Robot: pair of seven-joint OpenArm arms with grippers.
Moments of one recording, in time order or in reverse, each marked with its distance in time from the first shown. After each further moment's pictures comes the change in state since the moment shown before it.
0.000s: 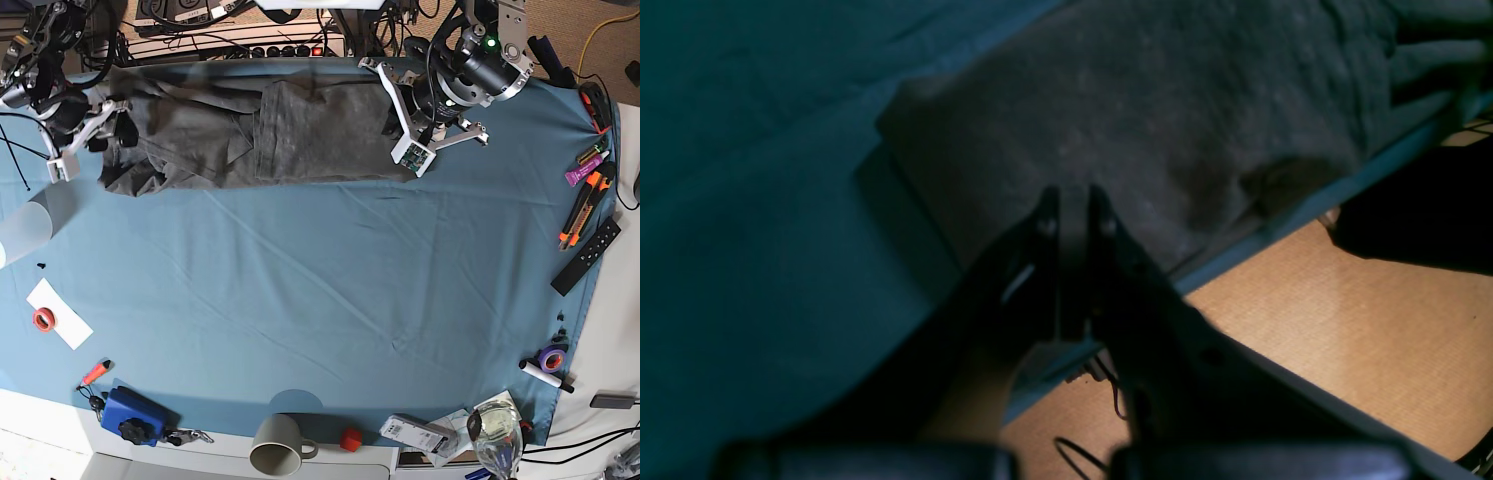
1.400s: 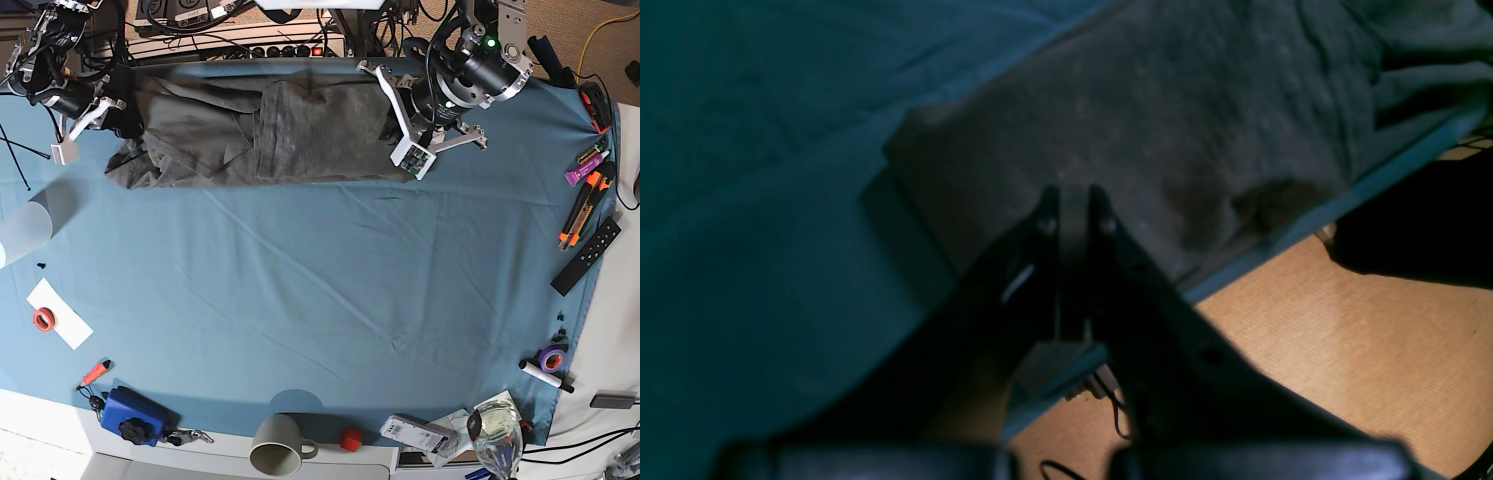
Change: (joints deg) left arm -0.1 0.0 0.1 0.0 -0.1 0.0 -2.3; right arm 1.6 0.6 0.6 -21.3 16.2 3.2 -2.4
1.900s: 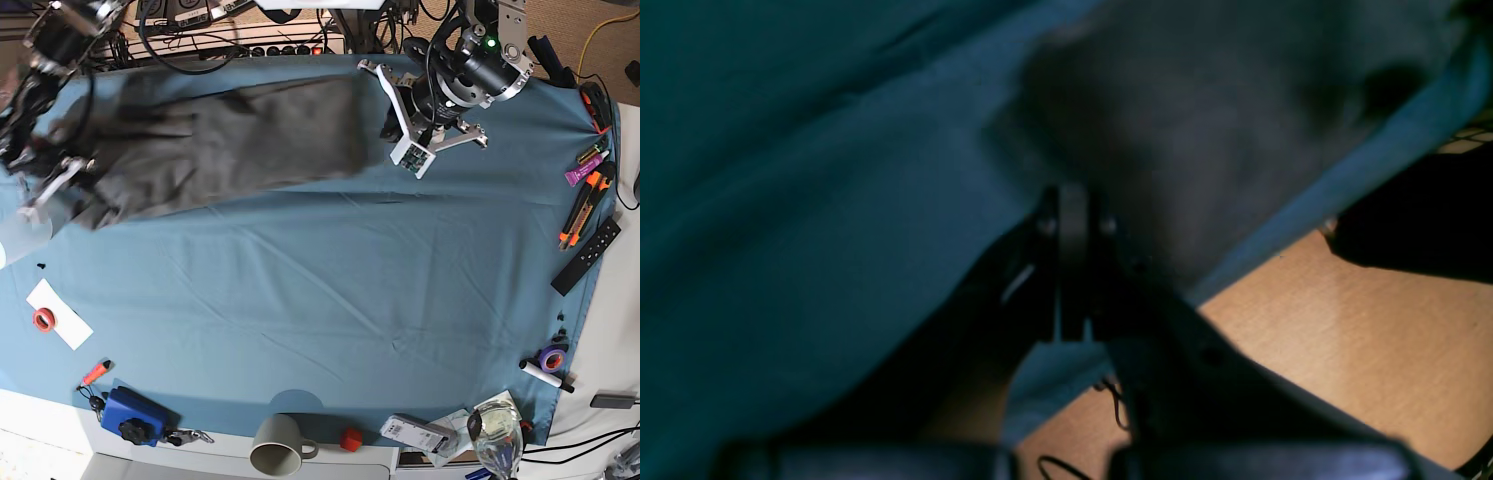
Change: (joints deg) left arm 0.0 -0.1 0.0 0.0 0.0 0.0 1.3; right arm 19.1 6.7 -0.3 -0.7 -23.9 -3.7 -2.4
